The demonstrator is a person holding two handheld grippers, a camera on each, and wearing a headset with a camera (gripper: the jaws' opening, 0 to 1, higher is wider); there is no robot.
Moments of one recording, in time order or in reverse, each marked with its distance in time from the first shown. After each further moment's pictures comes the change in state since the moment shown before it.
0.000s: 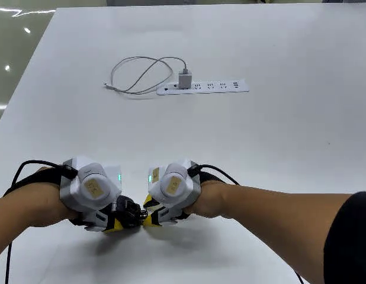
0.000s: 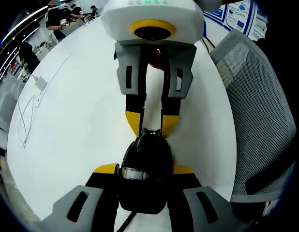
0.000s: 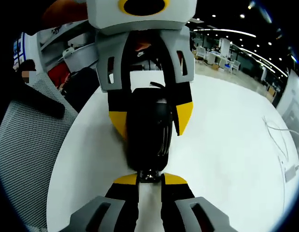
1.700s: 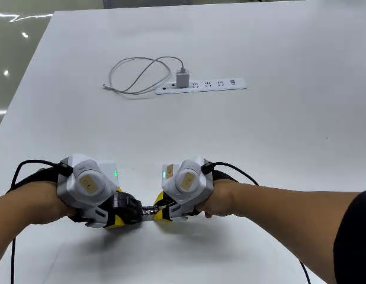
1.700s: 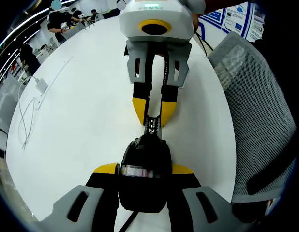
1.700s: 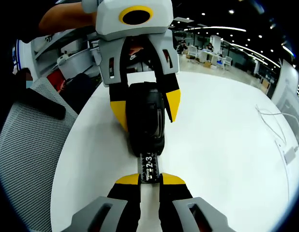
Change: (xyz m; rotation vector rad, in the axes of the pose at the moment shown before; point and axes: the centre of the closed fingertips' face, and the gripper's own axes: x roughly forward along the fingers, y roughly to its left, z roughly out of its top) left arm -0.002 0.000 0.001 0.006 -0.045 -0.002; right arm -0.017 -0.002 -0.017 0.088 -0.029 -0.033
